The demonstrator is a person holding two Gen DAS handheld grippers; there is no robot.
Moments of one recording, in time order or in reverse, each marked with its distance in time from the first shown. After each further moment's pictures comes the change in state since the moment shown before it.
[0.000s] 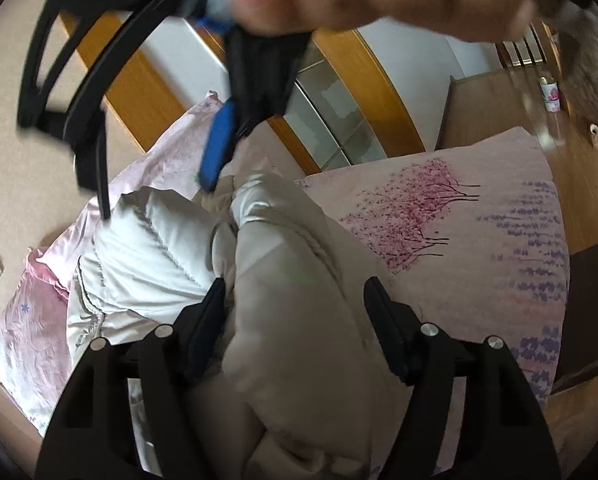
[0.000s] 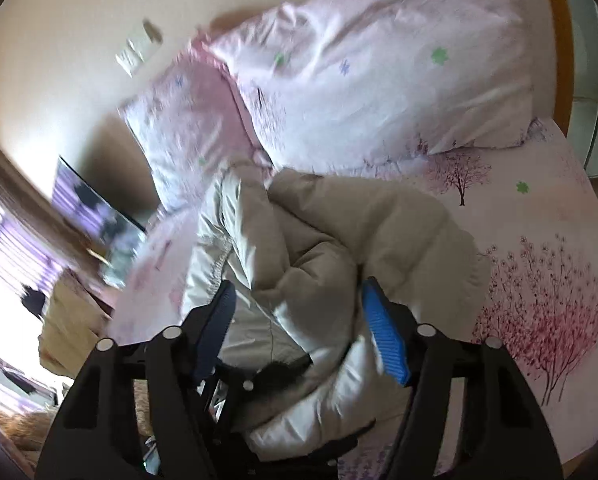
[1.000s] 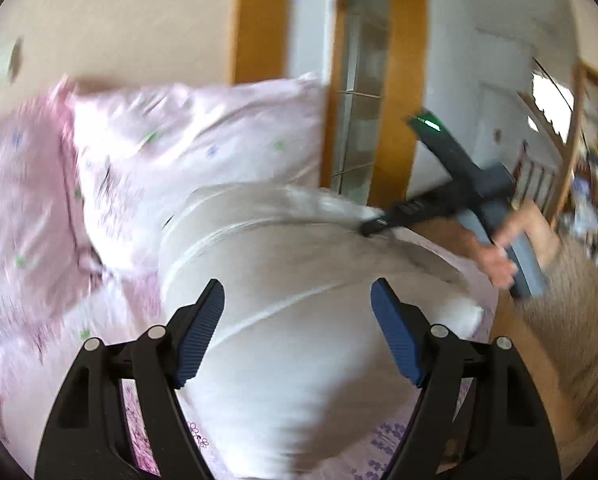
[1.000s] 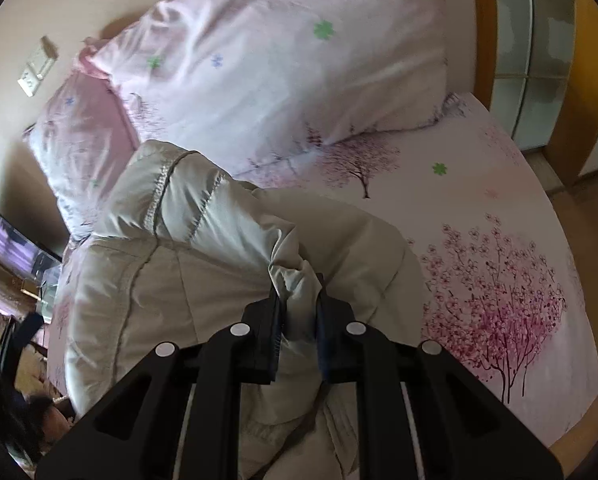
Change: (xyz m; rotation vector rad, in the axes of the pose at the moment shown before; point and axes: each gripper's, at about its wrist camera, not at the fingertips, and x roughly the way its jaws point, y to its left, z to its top) left arm -0.051 0.206 -0.042 -0.658 0.056 -0.275; right arm 0.025 -0.073 0.008 0.163 -0.026 -0.292
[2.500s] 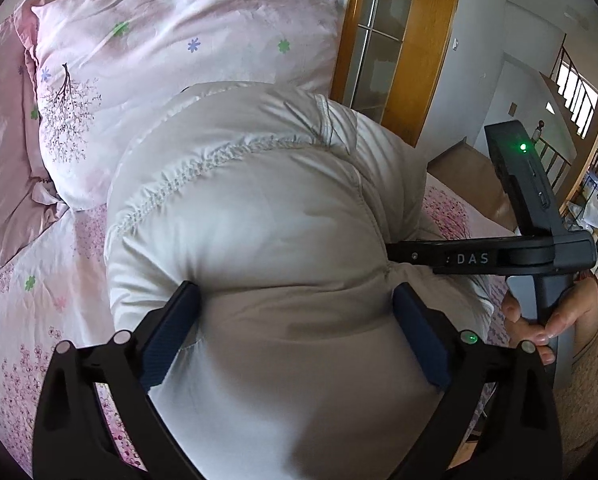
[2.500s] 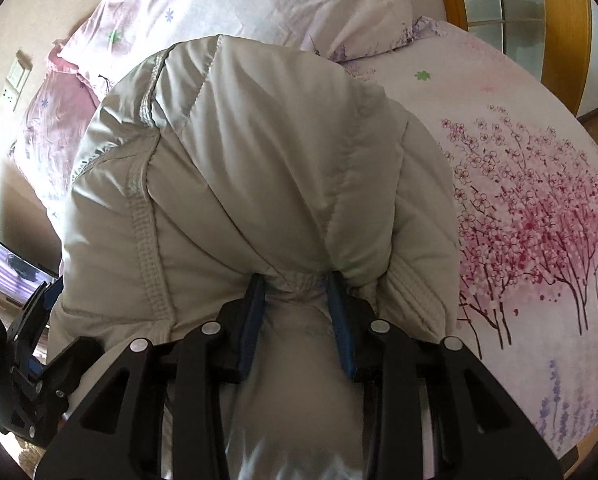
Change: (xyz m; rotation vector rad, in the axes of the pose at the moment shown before) left arm 0.107 -0.012 -0.035 -0.040 0.224 0.005; right arm 0.048 -0.027 -0.071 0.140 -0.005 0.046
